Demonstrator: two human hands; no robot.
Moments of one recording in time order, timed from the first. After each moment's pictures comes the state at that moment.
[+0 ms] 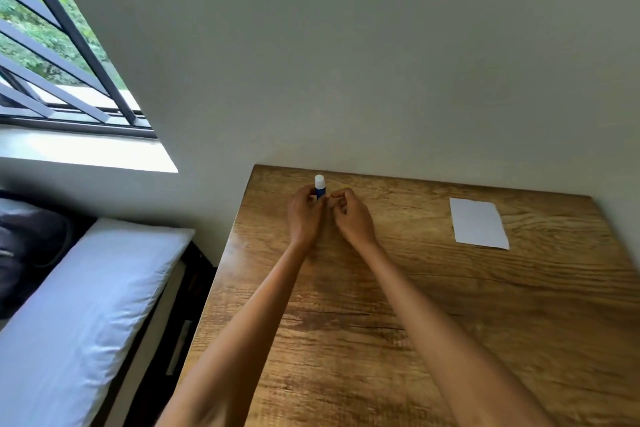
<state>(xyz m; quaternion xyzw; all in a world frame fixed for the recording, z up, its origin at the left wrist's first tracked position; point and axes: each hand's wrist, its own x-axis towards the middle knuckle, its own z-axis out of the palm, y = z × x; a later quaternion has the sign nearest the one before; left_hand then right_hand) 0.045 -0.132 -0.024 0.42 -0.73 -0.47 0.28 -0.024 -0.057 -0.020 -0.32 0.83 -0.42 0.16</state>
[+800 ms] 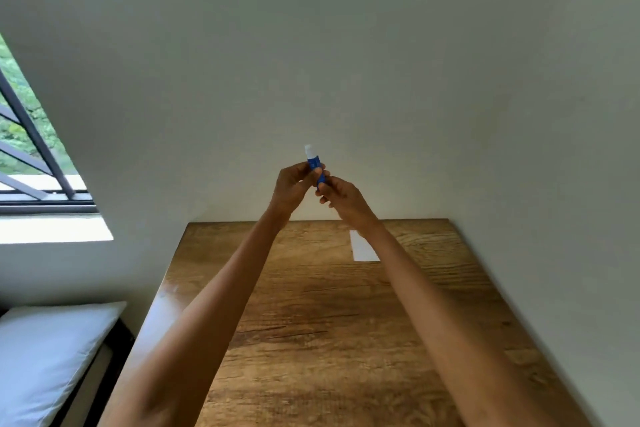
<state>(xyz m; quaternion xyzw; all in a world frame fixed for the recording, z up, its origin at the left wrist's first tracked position) 0.005 -0.015 0.171 0.09 -0.72 -0.62 0.30 -0.068 0.099 0.164 -0.40 0.73 -0.53 0.16</state>
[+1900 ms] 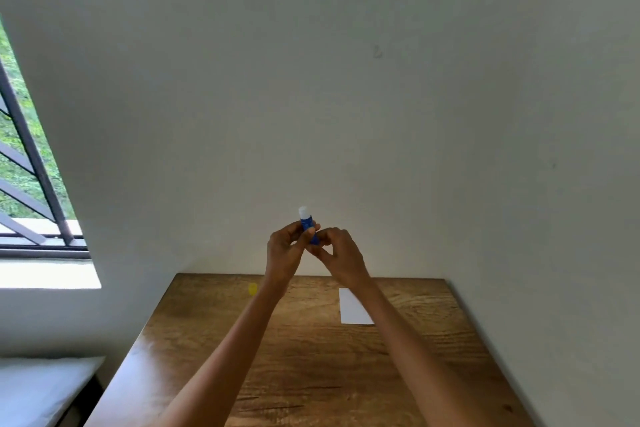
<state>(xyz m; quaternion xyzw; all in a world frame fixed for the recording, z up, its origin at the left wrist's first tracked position) -0.009 0.020 0.159 0.11 -0.68 -0.59 0.41 -0.091 0.116 0.163 -0.45 0.78 -0.44 0.00</state>
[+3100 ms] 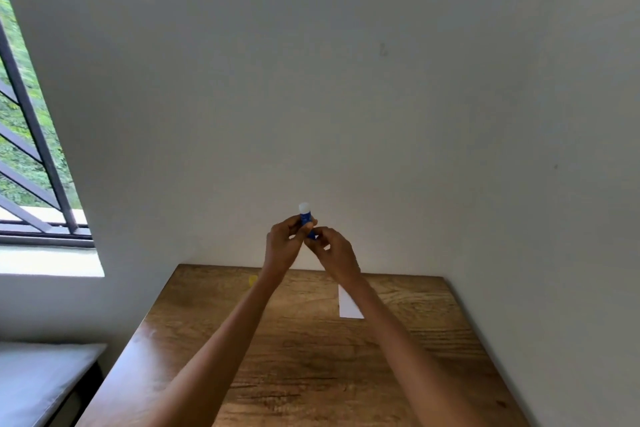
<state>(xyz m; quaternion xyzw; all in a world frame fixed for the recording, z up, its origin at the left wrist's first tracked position) -0.005 0.016 0.165 0.16 -0.73 -0.53 0.39 -0.082 0.110 0.155 -0.42 0.76 -0.49 0.02</state>
